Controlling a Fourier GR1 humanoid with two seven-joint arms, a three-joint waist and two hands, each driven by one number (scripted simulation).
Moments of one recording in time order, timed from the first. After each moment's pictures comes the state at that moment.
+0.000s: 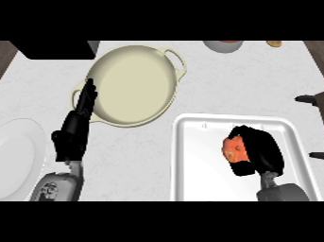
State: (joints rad) left arm -0.16 0.02 -0.07 -1.55 -0.17 0.18 0.05; right arm -0.08 -0.15 0.18 -1.45 1.08 0.09 0.28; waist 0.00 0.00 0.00
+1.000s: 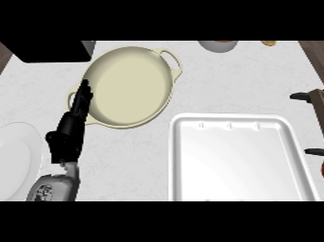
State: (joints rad) left arm -0.14 0.03 -0.06 -1.56 -0.17 0.17 0.06; right arm -0.05 -0.49 -0.12 -2.16 0.98 0.86 0.56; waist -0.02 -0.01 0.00
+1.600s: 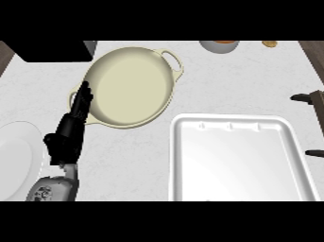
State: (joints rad) left arm -0.13 0.03 -0.06 -1.57 -0.17 0.16 0.06; right arm -0.49 -0.62 -0.57 -2.25 0.74 1.20 0.67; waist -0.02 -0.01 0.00
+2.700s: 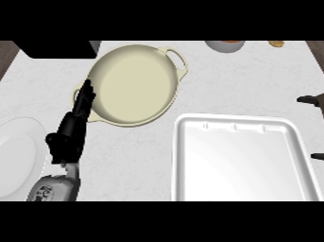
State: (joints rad) left arm -0.14 0.03 -0.07 -1.58 -0.17 0.16 0.06; right arm -1.10 -0.87 -0.54 -1.61 0.65 1.21 0.88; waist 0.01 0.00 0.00
